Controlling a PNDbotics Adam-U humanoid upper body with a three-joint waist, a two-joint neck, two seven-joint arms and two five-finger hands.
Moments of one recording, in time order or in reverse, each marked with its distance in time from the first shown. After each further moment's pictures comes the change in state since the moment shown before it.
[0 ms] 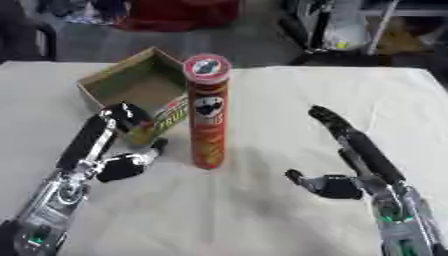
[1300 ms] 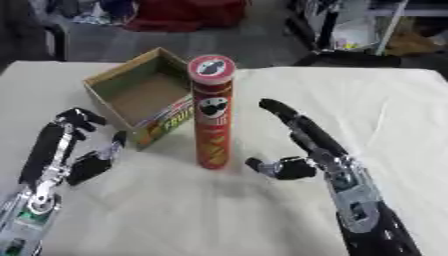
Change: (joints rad) left arm 0.073 -0.036 0.136 -0.019 -0.058 0.117 0.085; right arm -0.212 0.054 0.091 0.271 -0.117 -0.038 0.059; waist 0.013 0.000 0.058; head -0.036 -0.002
